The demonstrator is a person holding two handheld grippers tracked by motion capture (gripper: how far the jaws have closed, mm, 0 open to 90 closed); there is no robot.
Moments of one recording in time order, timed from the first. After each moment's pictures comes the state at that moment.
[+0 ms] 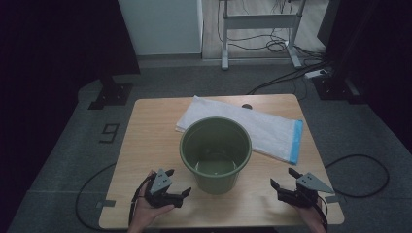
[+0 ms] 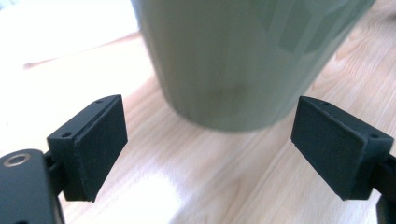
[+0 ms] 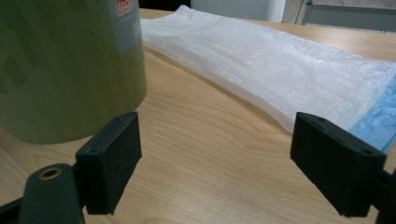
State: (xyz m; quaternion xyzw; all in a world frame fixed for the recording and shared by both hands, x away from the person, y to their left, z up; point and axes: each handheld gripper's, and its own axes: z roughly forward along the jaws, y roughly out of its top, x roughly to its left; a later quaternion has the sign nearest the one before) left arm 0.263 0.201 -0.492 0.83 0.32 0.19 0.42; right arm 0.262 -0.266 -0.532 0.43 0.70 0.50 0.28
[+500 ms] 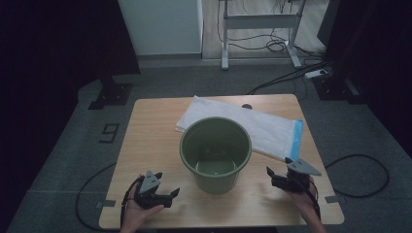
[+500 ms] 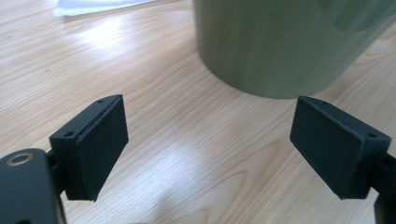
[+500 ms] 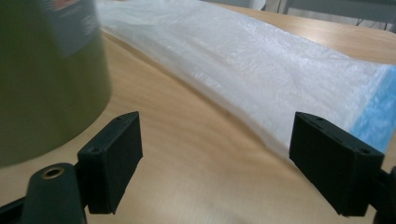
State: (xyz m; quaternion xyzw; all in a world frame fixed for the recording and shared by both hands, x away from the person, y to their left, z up) left arm 0.266 0.233 -0.504 0.81 0.37 0.19 0.40; right arm 0.308 -0.251 -0.523 0.45 0.72 0.44 0.30
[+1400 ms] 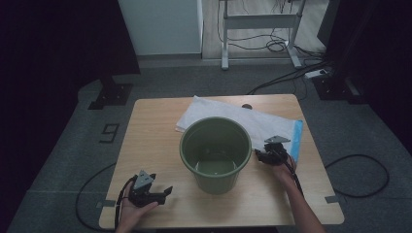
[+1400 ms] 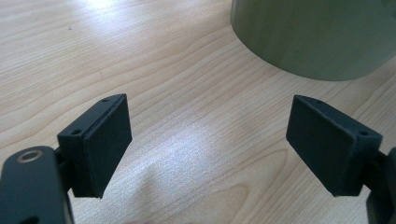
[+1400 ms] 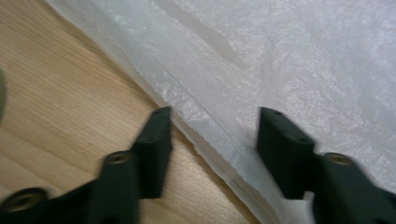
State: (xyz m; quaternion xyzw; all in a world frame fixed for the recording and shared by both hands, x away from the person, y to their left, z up) left arm 0.276 0.253 -0.522 0.81 0.41 0.17 0.39; right arm 0.416 -0.220 -0.553 0.48 0.76 0.36 0.23
